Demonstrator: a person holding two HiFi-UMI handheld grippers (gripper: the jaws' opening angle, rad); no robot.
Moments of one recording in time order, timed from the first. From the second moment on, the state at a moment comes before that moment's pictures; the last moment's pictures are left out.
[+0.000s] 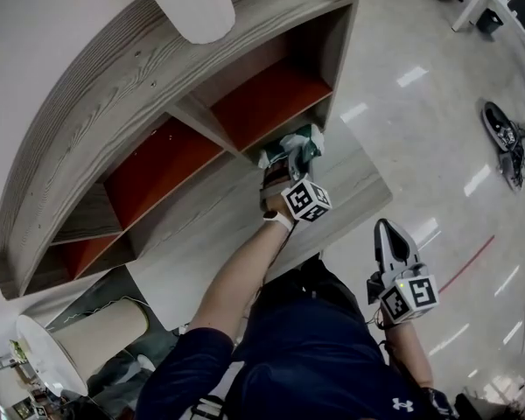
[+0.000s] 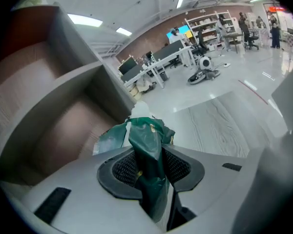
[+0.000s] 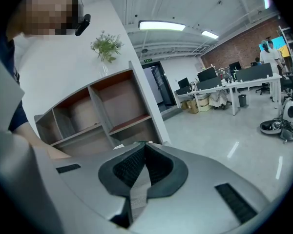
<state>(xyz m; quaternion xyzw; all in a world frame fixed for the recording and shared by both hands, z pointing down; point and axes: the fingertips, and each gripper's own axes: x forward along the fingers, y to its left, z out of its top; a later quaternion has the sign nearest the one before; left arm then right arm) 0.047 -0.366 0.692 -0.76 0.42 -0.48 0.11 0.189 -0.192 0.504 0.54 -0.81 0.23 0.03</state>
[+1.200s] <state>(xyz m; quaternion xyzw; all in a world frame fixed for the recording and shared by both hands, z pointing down) 0.016 -0.436 0.734 -0.71 0.46 -0.54 0.04 0.211 -0.178 0.506 0.57 -0.79 0.23 0.05</state>
